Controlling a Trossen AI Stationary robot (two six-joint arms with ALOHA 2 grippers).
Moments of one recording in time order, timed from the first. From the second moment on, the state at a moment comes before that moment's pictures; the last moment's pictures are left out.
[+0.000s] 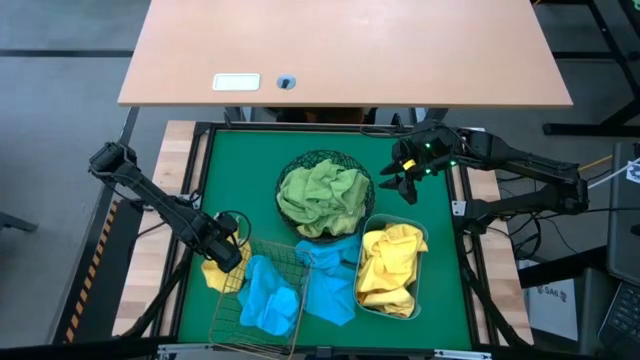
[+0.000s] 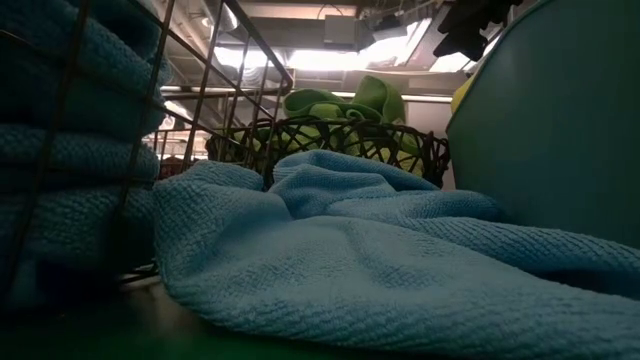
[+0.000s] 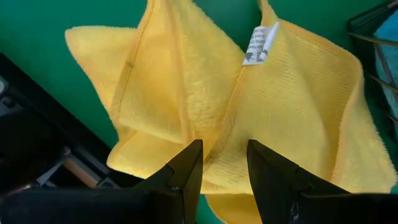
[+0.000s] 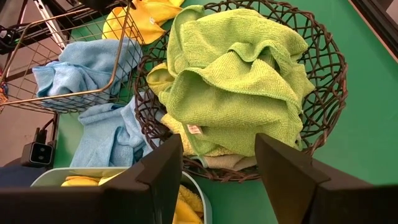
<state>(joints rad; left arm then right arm) -0.59 1.26 0.78 -1.13 -0.03 -1.44 -0.27 1.13 1.21 -0.84 -0.28 0.10</state>
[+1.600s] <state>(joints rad) -0.59 1.26 0.80 -1.14 -0.03 -1.09 -0.27 1.13 1.21 -0.84 -0.28 0.10</state>
